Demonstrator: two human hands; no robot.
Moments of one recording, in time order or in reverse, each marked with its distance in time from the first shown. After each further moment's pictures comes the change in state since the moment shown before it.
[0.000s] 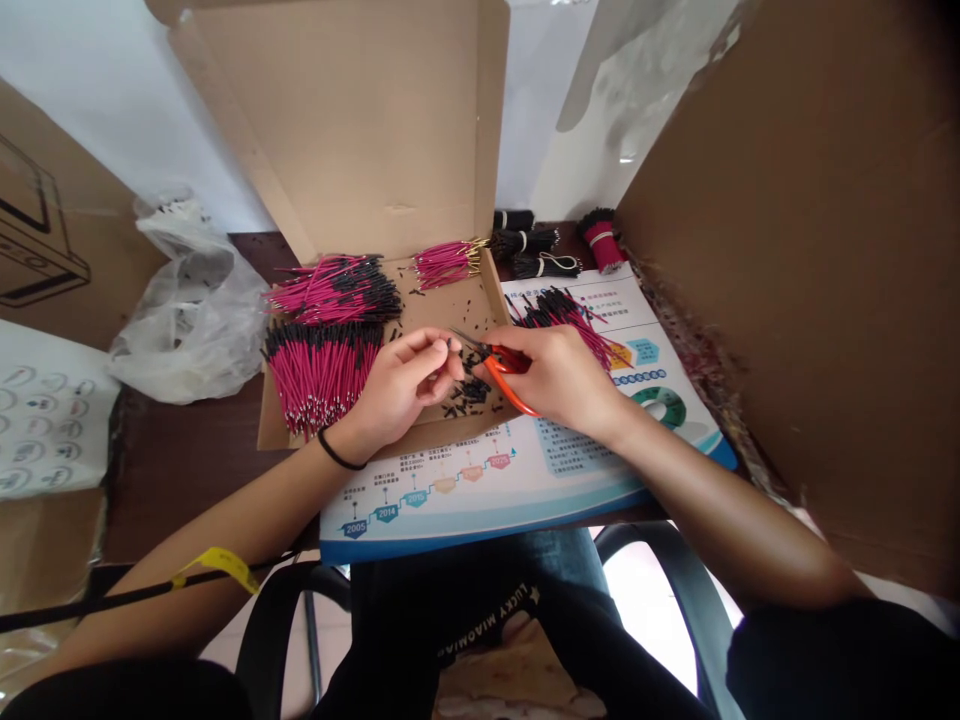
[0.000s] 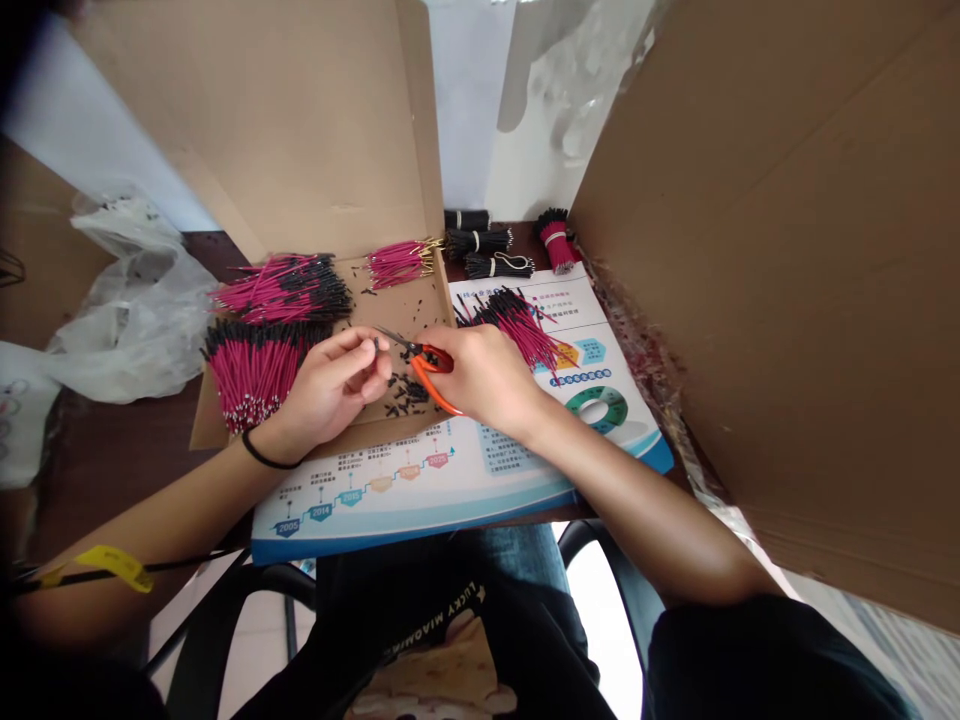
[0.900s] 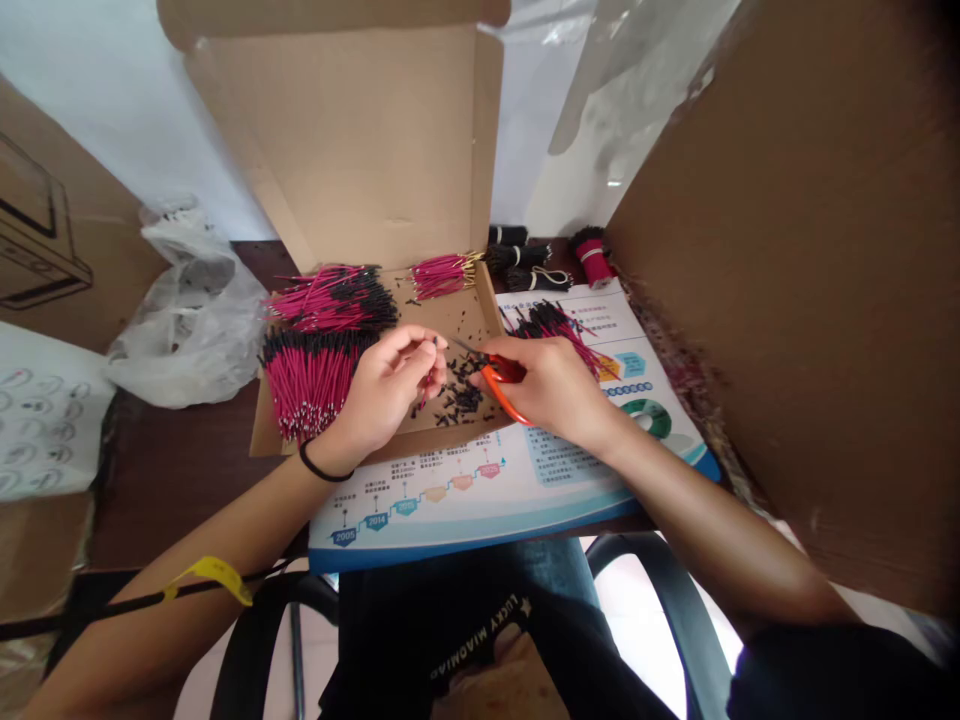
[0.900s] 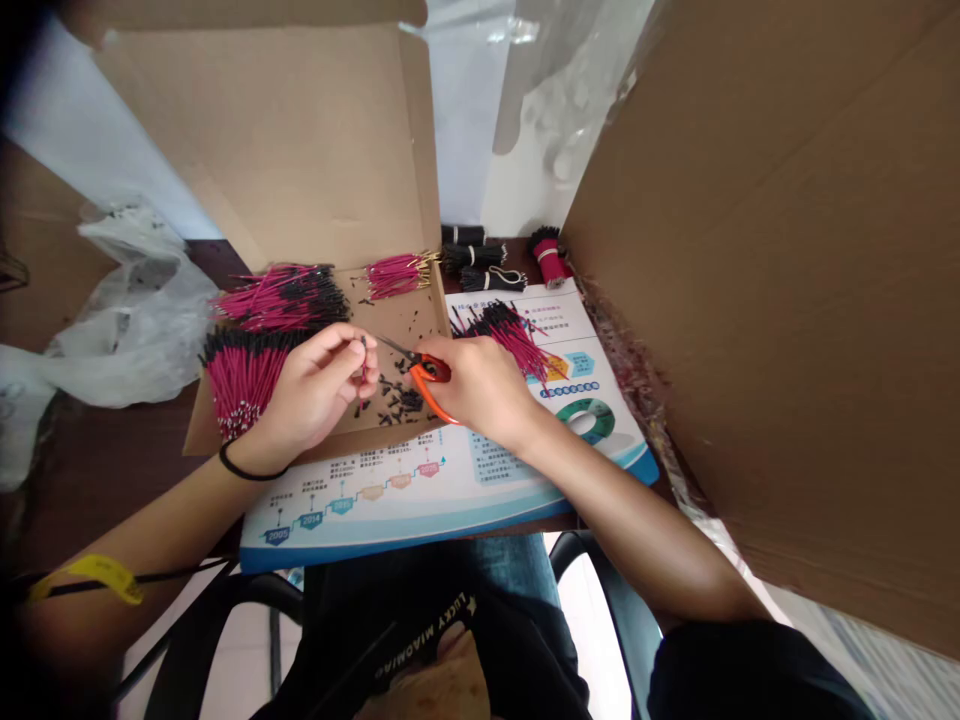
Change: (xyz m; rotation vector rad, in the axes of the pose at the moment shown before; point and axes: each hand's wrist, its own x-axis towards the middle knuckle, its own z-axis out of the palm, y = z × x) left_hand -0.001 0.006 -0.003 0.253 0.069 0.158; right_hand -0.001 0.001 -0.005 -0.022 -0.014 0.024
